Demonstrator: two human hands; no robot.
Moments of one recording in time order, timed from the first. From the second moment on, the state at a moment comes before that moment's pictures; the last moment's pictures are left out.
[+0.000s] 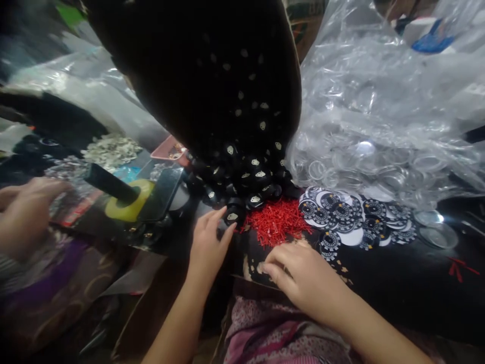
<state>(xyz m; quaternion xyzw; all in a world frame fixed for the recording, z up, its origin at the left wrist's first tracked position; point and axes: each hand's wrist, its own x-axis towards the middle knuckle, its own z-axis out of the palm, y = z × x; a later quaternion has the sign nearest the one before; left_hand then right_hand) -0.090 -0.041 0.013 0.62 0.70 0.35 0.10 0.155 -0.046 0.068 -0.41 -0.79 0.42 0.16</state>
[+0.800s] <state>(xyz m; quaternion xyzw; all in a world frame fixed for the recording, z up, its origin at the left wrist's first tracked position) -0.002 -0.076 0.030 0.11 0.46 0.55 0.68 0.198 0.032 0.043 -0.62 -0.74 0.16 0.19</state>
